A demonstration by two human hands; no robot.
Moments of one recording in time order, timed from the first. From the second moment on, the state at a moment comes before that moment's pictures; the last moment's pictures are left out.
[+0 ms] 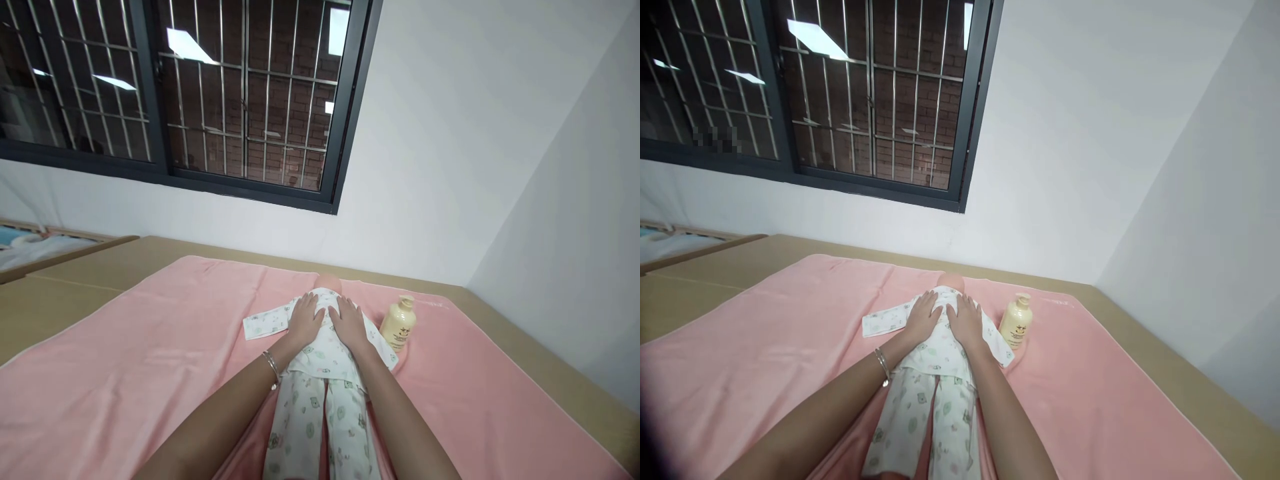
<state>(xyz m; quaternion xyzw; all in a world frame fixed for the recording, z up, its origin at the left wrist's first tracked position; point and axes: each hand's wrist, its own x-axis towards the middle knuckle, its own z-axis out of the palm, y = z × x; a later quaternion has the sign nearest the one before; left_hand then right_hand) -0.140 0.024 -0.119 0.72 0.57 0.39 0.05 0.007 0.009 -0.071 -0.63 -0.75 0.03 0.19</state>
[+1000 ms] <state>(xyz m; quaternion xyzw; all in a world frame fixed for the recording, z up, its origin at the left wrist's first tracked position) -0.141 0.021 -0.129 0.66 0.53 0.52 0.08 -0.013 -0.003 -0.066 -0.59 -0.78 0.03 0.20</state>
